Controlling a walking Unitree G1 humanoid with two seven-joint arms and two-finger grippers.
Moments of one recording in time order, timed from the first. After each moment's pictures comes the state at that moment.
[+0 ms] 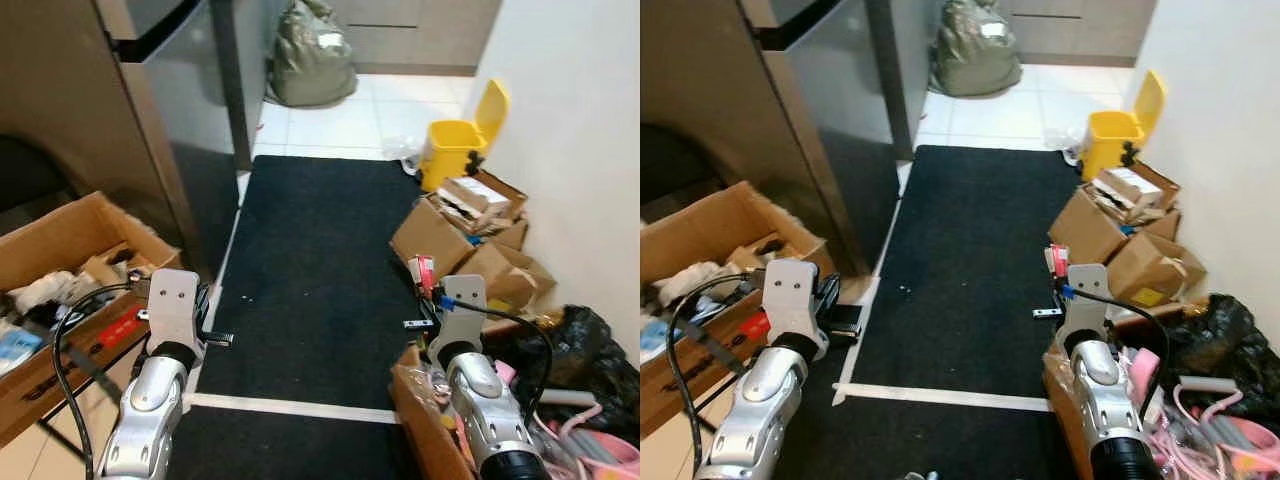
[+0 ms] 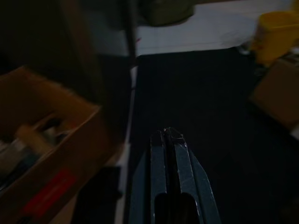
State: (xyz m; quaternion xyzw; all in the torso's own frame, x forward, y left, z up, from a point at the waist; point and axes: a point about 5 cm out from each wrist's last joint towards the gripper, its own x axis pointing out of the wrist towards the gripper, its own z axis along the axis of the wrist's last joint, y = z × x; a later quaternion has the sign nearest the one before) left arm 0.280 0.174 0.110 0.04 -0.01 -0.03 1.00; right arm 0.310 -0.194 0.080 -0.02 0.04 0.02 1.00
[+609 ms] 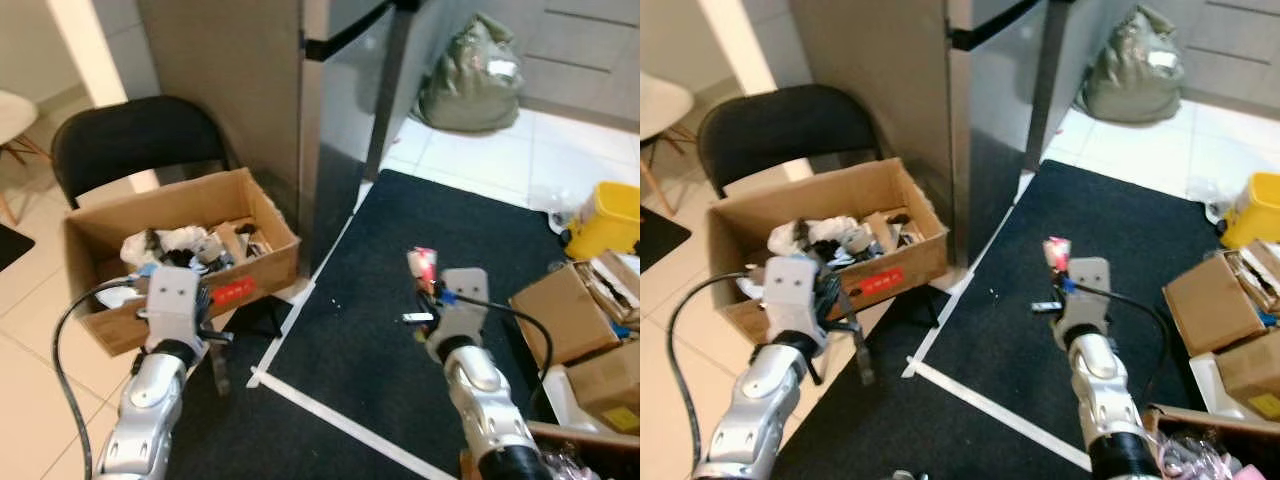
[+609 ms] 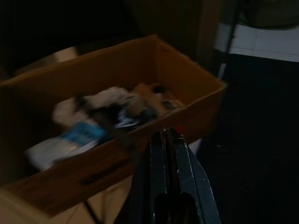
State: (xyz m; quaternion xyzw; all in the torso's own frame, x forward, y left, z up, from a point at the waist) left arm 0.283 0.174 0.112 0.04 0.00 -0.03 1.00; right arm 0.314 -0.191 0.086 -0.01 0.03 0.02 1.00
